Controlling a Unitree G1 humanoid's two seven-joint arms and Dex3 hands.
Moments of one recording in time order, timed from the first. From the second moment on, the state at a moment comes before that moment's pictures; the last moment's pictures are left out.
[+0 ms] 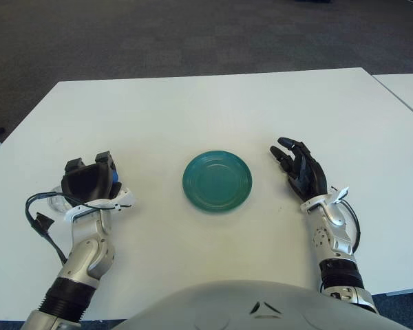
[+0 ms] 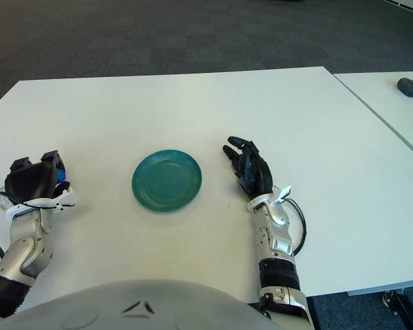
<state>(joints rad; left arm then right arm) 0.18 0.48 -0.18 -0.12 1.01 0.57 0.25 0.00 -0.02 -0.15 0.26 0.34 -0.14 0.39</state>
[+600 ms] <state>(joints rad) 0.23 0.48 -0.17 -0.20 1.06 0.58 0.23 0.02 -0.01 -0.13 0.23 0.33 -0.12 0.35</state>
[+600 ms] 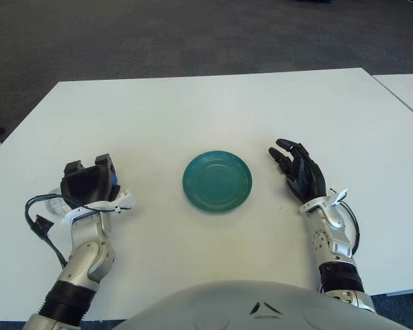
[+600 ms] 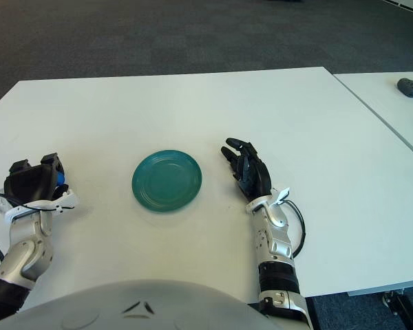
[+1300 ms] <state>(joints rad) 0.21 0.45 -0.12 -0.36 1.24 0.57 0.22 0.01 0.01 -0.13 0.29 0.34 -0.16 0.36</state>
